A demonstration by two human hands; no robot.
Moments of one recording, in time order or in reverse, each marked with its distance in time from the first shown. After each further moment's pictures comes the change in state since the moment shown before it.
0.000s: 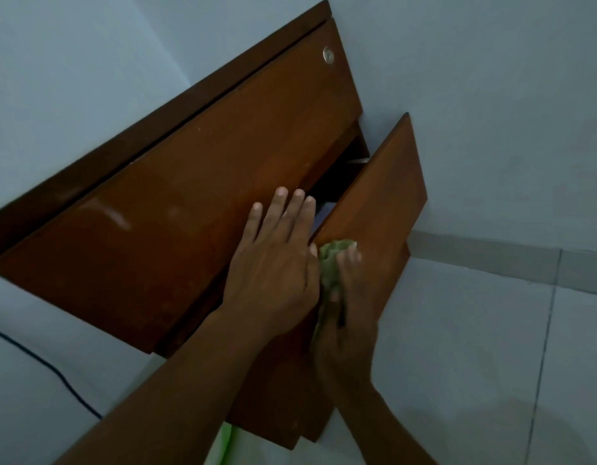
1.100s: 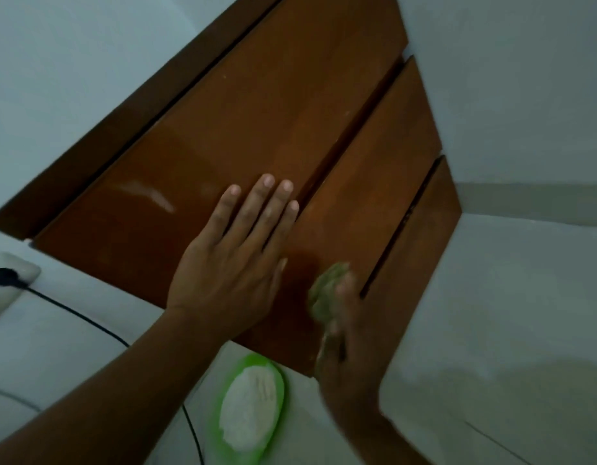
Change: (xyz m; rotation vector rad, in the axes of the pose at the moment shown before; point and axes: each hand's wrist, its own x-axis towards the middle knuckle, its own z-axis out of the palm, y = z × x) left_hand -0.052 -0.077 -0.026 0.680 -0.109 0.227; right_hand -0.093 0.002 0.045 0.060 -0.073 0.009
